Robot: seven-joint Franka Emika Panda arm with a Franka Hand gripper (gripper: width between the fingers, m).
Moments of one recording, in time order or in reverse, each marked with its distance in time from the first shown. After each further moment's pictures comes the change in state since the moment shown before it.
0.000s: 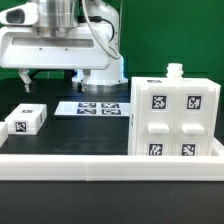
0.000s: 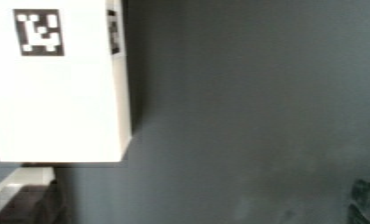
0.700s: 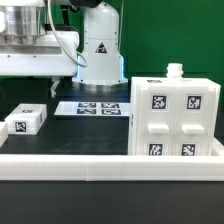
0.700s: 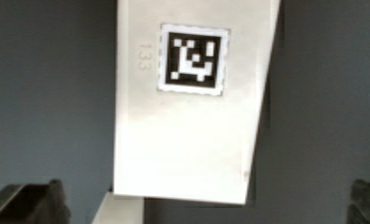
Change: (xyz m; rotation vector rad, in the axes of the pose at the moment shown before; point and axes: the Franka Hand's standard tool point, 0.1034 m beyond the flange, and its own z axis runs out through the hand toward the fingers) arm -0.015 0.056 0.020 -0.008 0.002 -0.086
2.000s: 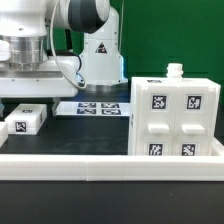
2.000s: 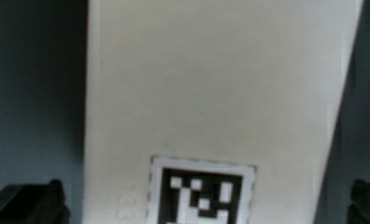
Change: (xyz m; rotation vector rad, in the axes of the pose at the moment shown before) arm -0.029 0.000 0.047 -0.004 -0.067 -0.016
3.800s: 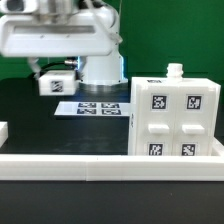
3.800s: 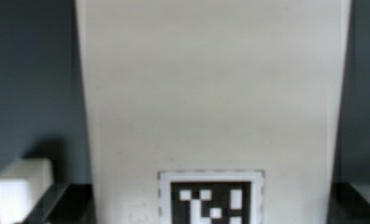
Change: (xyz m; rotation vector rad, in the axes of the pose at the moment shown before) arm 0.046 -0.089 -0.105 0.060 0.044 0.144
